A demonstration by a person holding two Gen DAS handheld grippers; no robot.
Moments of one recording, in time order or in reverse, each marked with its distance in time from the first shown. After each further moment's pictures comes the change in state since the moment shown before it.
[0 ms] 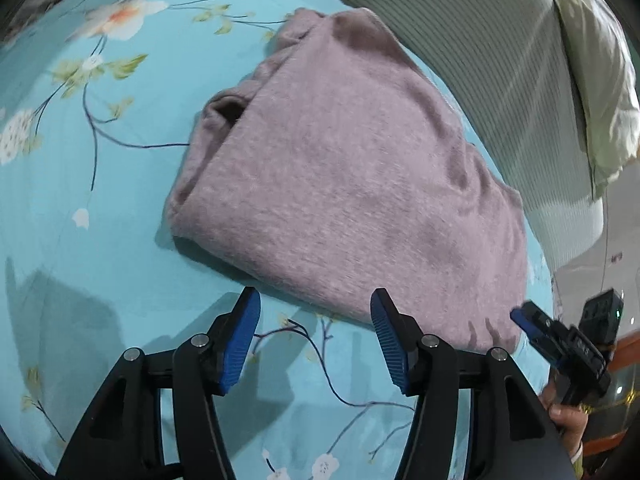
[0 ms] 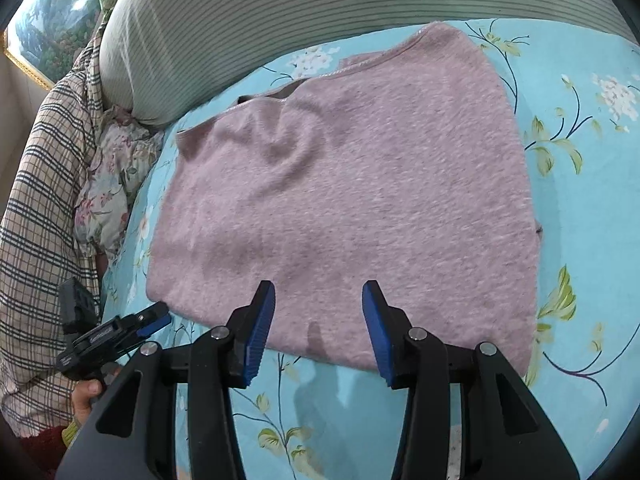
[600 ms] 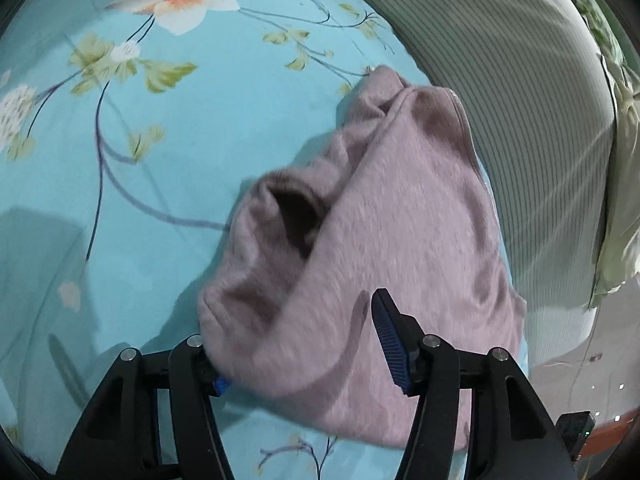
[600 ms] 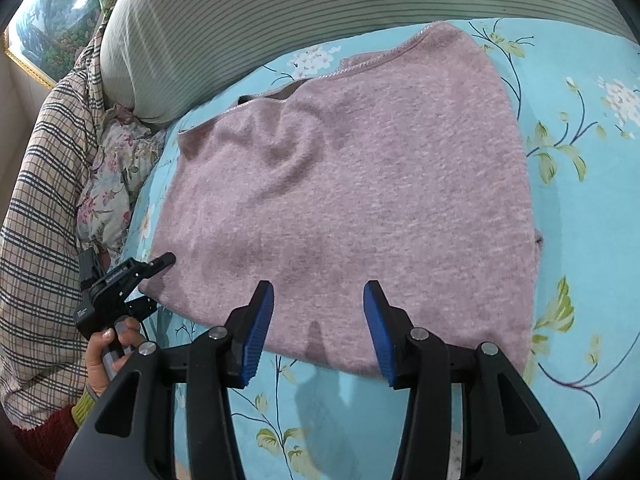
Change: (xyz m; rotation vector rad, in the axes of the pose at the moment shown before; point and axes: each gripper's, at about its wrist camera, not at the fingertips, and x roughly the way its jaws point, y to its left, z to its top) left arm 0.024 0.039 0.055 -0.253 -0.143 -0.026; right arm 0.004 -0.008 0.010 0.002 0.014 0.017
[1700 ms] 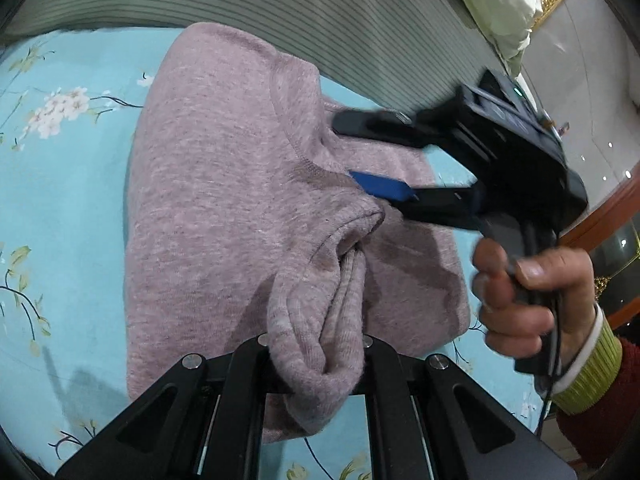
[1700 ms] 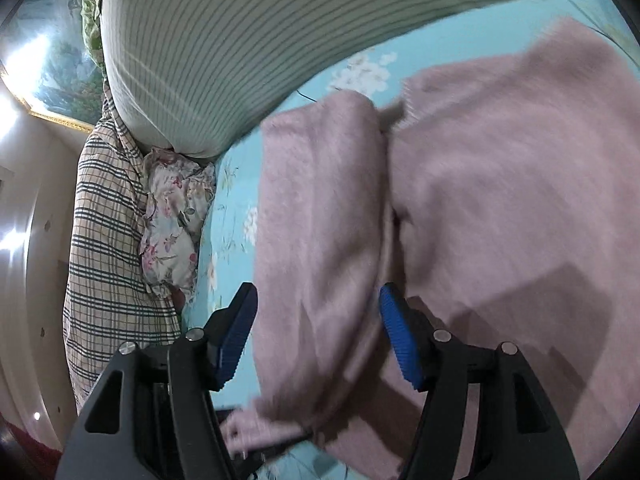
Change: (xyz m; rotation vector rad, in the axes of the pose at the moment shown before) left arm 0.039 -0.183 -0.101 0.704 0.233 -0.181; right arm 0.081 0.006 0.116 0.101 0.089 0.317
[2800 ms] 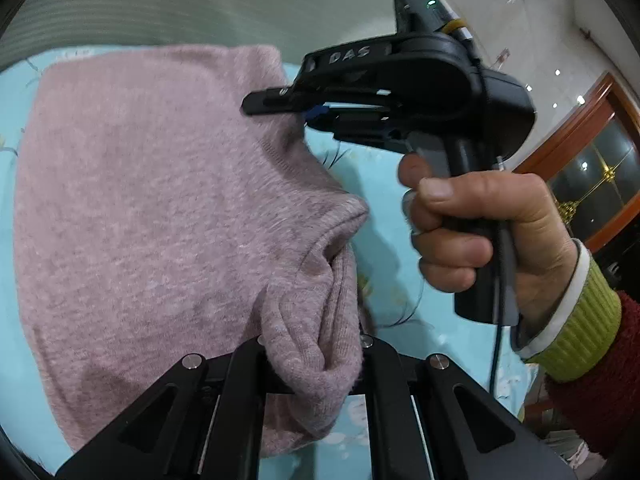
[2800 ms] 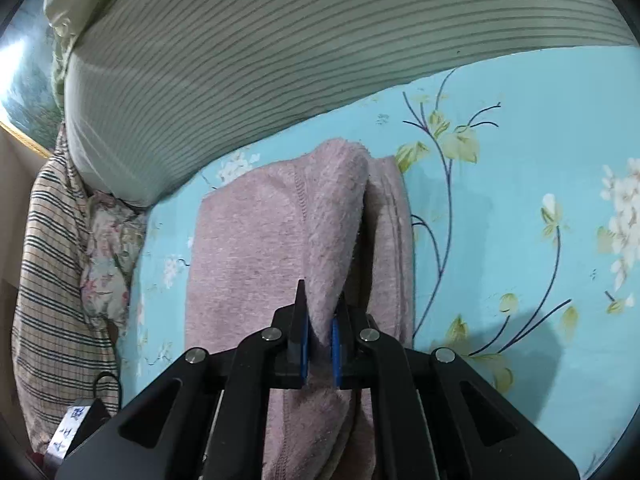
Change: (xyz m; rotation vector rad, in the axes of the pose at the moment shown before) left arm 0.081 -0.122 -0.009 0.224 0.149 -0.160; right arm -0.108 -0.065 0.010 -0.026 -0.194 -0.223
